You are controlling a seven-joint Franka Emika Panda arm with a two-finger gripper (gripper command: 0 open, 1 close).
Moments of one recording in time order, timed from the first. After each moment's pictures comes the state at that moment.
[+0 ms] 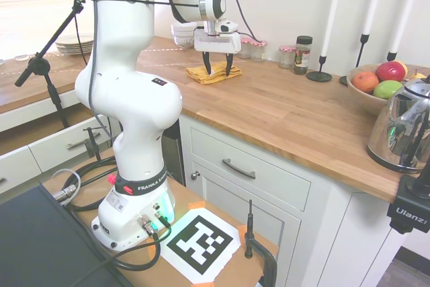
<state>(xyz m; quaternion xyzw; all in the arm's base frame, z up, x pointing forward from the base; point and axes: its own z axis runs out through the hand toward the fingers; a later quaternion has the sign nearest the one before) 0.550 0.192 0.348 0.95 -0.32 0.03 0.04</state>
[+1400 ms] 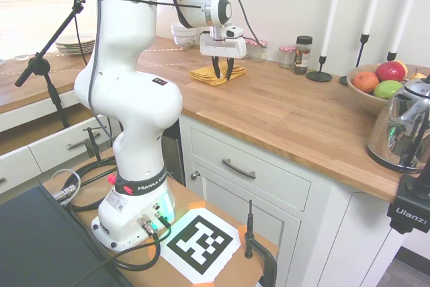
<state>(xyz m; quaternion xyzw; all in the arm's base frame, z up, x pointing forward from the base) 0.564 0.172 0.335 0.94 -0.34 0.03 0.04</state>
